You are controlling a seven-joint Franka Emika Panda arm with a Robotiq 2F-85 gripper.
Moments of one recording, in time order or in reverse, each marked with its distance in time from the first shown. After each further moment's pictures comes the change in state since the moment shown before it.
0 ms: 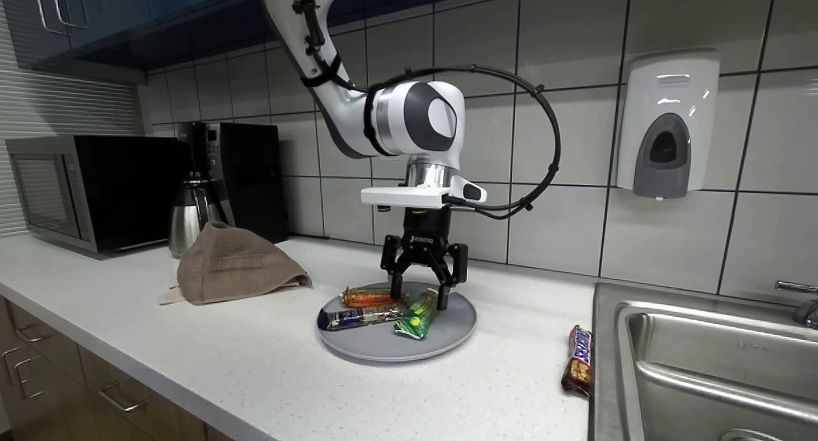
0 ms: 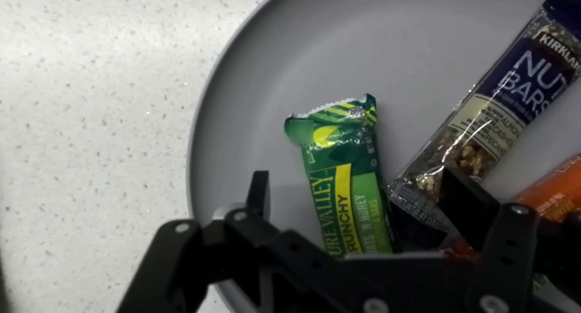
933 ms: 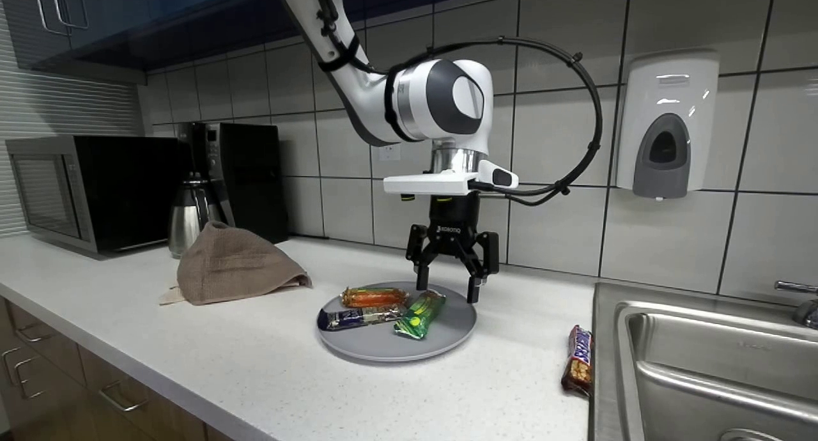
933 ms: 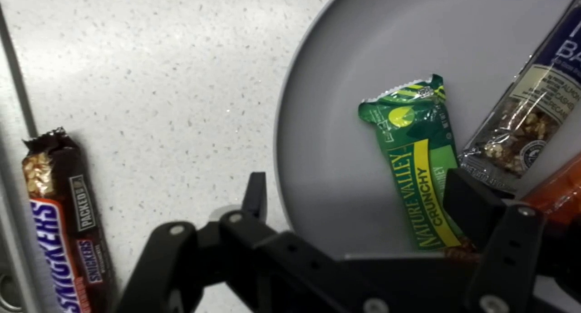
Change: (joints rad) arm -0.034 -0.037 -0.050 0.000 0.002 0.000 0.014
